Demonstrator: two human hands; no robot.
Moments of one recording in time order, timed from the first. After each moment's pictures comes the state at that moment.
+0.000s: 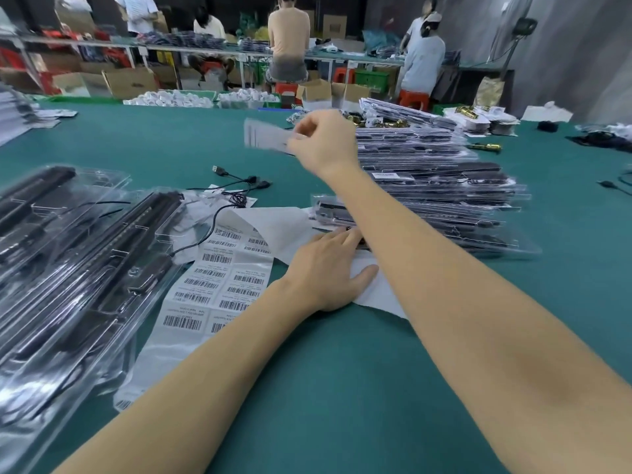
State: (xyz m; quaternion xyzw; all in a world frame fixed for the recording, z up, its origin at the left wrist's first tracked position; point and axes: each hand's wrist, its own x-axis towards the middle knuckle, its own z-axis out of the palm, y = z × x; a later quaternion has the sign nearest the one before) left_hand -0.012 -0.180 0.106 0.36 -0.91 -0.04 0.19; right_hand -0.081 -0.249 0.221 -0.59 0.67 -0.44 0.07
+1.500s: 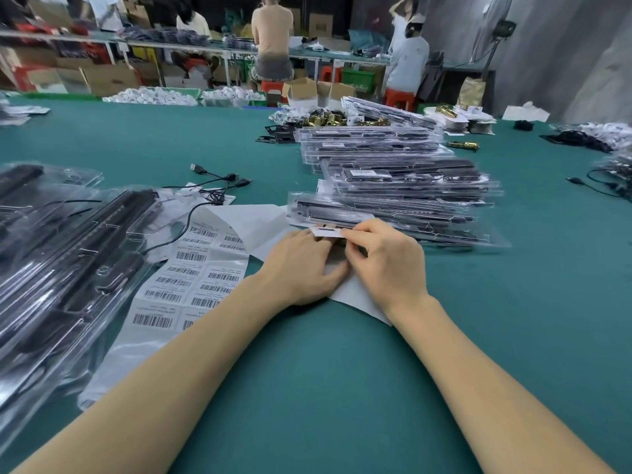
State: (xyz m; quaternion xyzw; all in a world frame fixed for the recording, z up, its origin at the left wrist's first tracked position) left_hand -0.017 -0.176 0.109 0.36 -0.92 -0.03 0.18; right_hand -0.153 -0.107 0.117 -0.64 0.67 -0.34 -0.16
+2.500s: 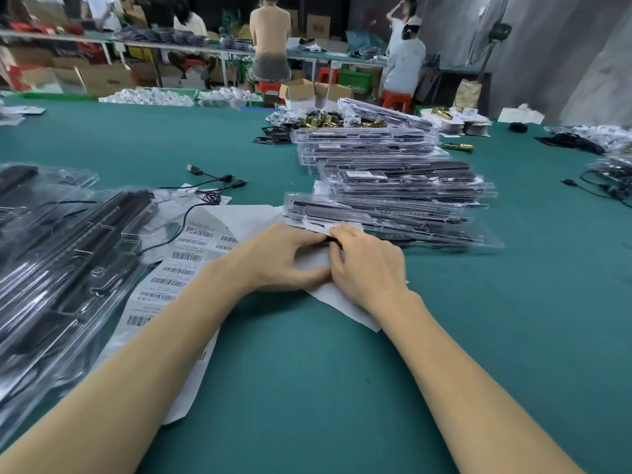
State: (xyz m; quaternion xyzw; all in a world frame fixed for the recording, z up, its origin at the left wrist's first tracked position) left_hand 0.016 -0.191 0.126 0.22 -0.94 -0.15 0.23; right_hand -0.146 -0.124 0.111 -0.64 0.75 -0.16 -0.10
